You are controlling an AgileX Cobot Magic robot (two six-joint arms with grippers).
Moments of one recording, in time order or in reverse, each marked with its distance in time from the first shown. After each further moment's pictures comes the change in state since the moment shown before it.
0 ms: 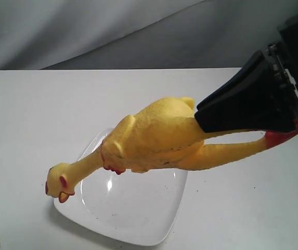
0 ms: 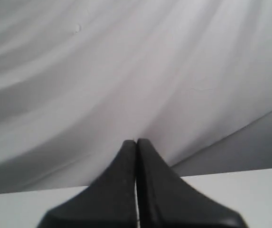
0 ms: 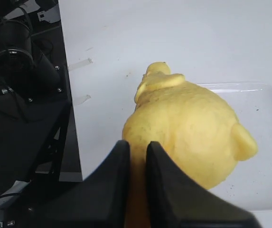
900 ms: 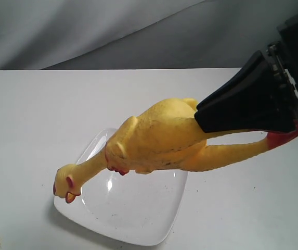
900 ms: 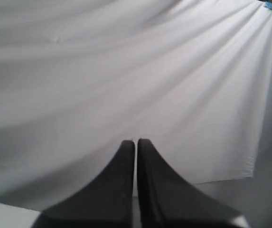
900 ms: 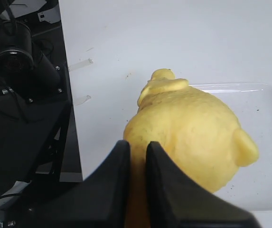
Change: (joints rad) left arm -0.019 0.000 0.000 0.178 -0.164 -0.618; right arm 0.000 0.000 0.001 0.002 -0.002 0.000
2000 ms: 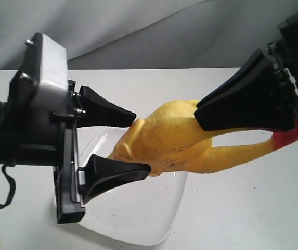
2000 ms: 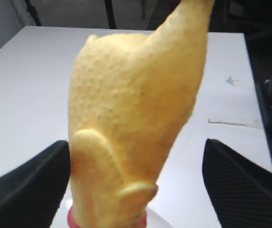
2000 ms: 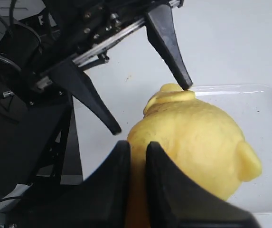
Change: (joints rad) left arm -0.544 1.241 -0.717 1.411 -0.454 -0.682; right arm 0.000 0.000 0.000 0.012 0.000 -0.002
